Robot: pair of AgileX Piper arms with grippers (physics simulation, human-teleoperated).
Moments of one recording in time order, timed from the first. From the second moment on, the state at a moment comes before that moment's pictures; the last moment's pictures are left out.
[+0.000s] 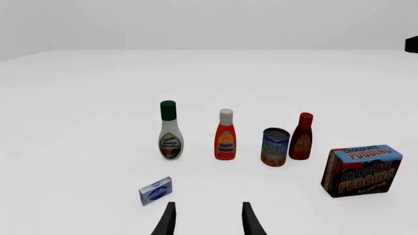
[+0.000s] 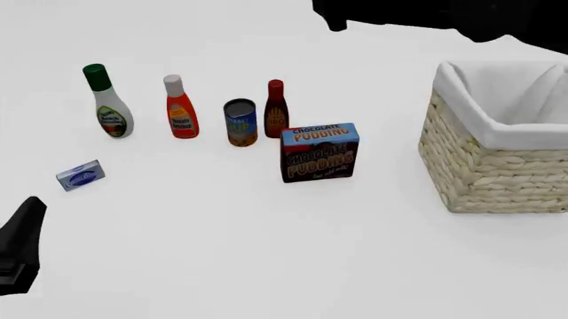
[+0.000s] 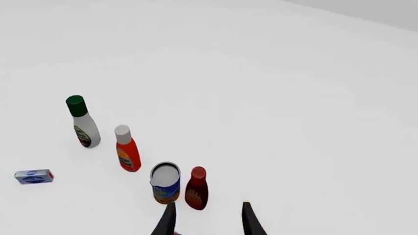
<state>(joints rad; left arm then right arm) 0.00 0.00 0.00 0.00 0.00 0.47 1.51 -1.36 0.15 -0.09</state>
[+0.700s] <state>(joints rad) 0.00 0.00 0.00 0.00 0.00 0.56 1.84 -1.64 0.20 -0.07</state>
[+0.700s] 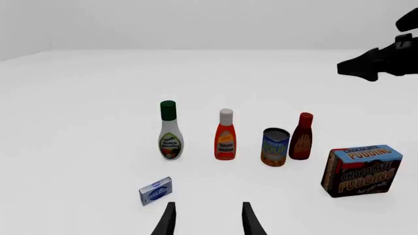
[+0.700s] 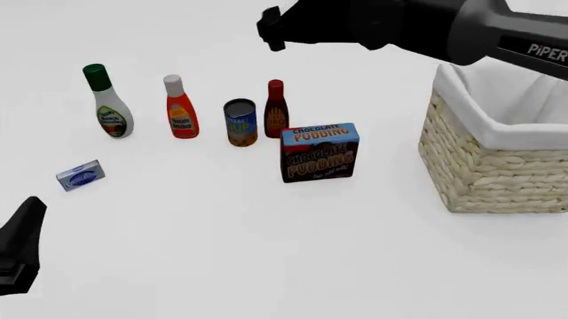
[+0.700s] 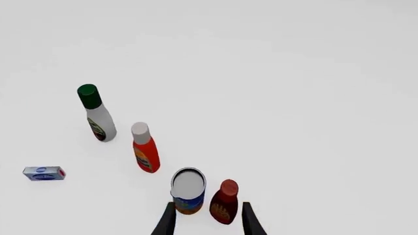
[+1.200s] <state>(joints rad) 0.00 0.00 0.00 0.00 0.00 0.51 2.03 -1.76 0.19 -0.09</state>
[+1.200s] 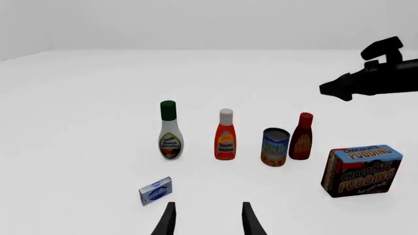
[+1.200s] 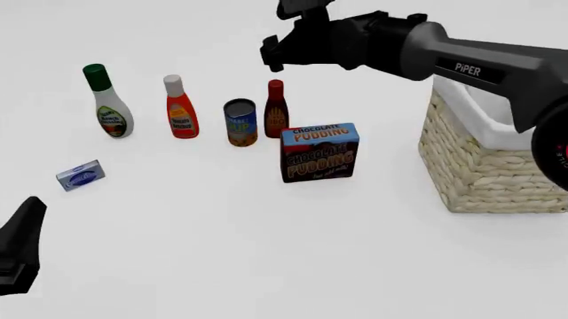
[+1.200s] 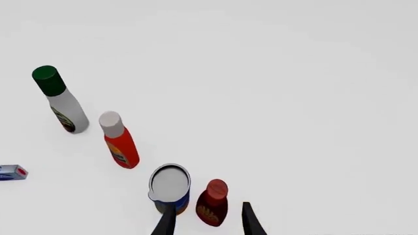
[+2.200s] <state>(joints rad) 0.00 0.00 0.00 0.00 0.00 0.48 2.30 -1.97 0.22 -0.12</state>
